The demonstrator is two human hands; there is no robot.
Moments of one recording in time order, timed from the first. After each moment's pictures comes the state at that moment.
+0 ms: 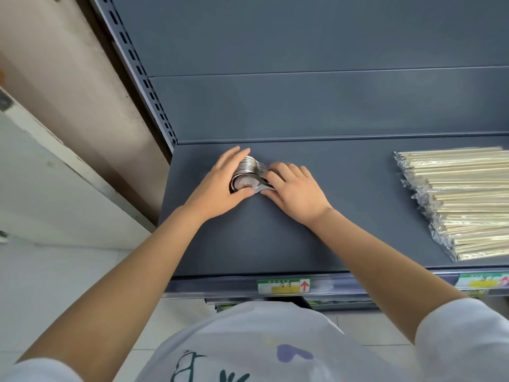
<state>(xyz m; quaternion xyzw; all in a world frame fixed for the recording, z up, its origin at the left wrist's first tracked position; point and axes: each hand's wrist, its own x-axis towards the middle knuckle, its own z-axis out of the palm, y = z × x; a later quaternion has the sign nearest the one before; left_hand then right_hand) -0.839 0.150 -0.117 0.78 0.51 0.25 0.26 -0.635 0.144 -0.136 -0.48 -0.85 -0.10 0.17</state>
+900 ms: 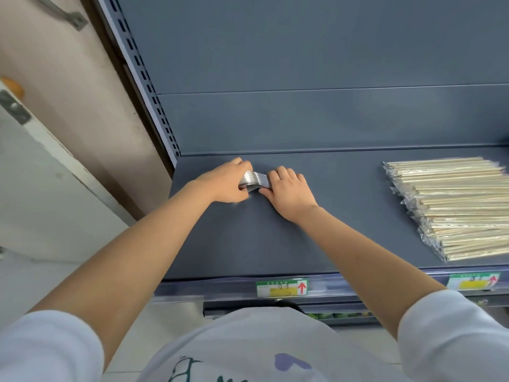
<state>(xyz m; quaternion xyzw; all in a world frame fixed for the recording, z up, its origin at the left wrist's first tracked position) -0.827 0.181 -0.086 0.83 0.53 0.00 0.18 -0.649 0.150 -0.121 -0.60 -0.80 0.01 0.05</state>
